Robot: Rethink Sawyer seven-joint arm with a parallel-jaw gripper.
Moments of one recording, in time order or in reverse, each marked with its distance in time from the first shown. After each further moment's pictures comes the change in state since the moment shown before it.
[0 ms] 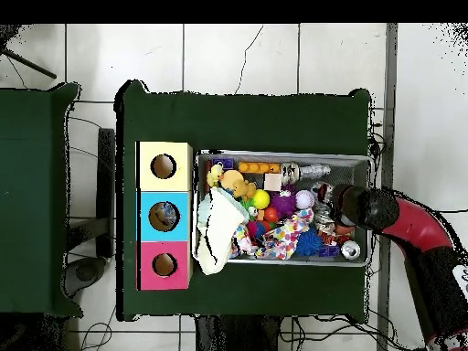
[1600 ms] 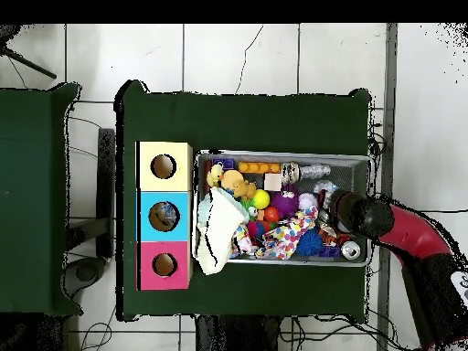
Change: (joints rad) arm 0.061 -0.055 -0.106 0.066 0.054 -0.092 0.000
